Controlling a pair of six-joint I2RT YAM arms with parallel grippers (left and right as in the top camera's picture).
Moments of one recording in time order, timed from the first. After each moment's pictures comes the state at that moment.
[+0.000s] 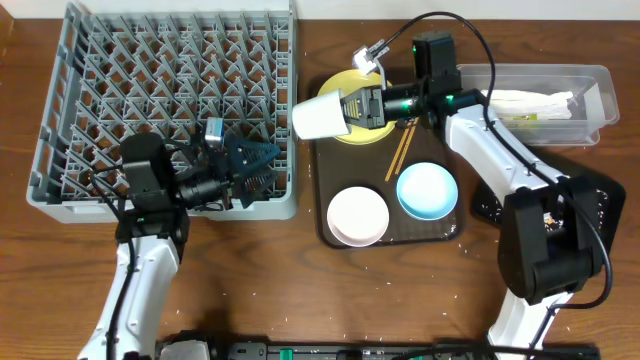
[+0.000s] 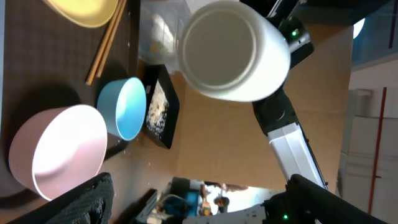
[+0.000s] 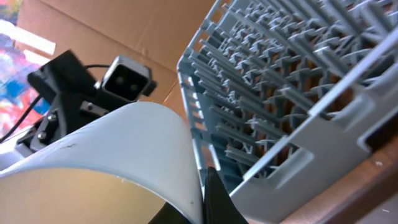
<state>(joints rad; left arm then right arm) 0.12 1.25 0.65 0.10 1.28 -1.11 0.30 1.98 1.46 -0.17 -1.24 0.34</state>
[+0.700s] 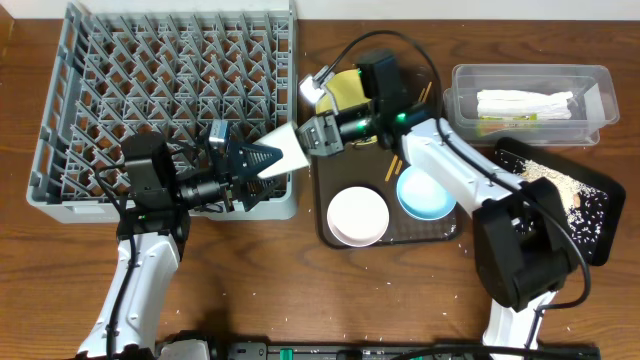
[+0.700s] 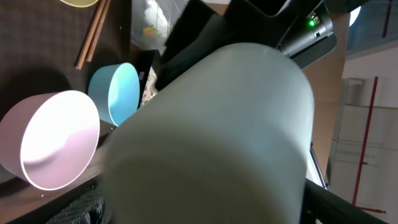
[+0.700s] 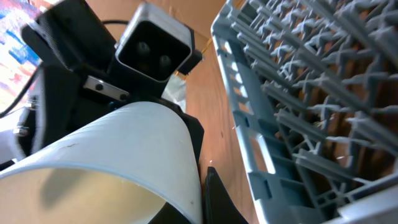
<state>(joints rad) 0.12 1.27 0.65 0.10 1.34 -1.11 0.49 2.00 1.46 -0.14 -1.26 0.39</state>
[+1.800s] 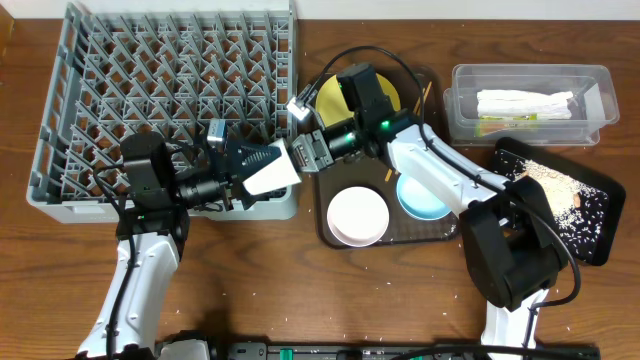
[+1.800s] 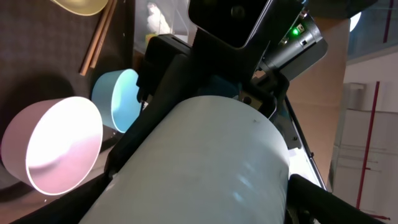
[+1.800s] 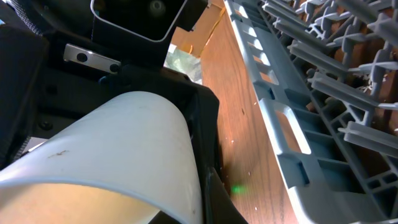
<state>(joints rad) 0.13 1.27 0.65 0.11 1.32 -1.12 0.54 2.02 1.46 -0.23 -1.30 0.40</state>
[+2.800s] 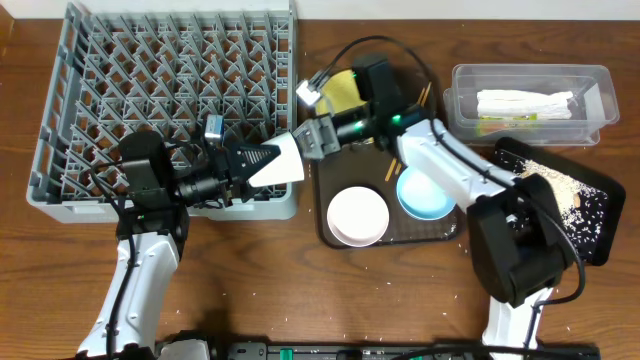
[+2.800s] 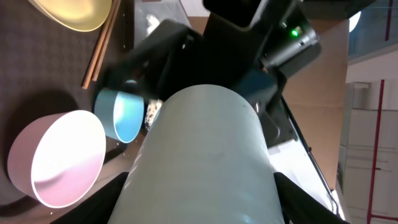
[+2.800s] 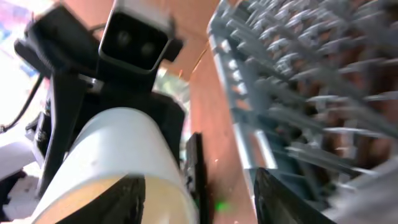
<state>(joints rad) 0.13 1.27 0.65 0.16 1.29 -1.12 0.48 2.02 1.46 -0.12 -1.28 0.47</state>
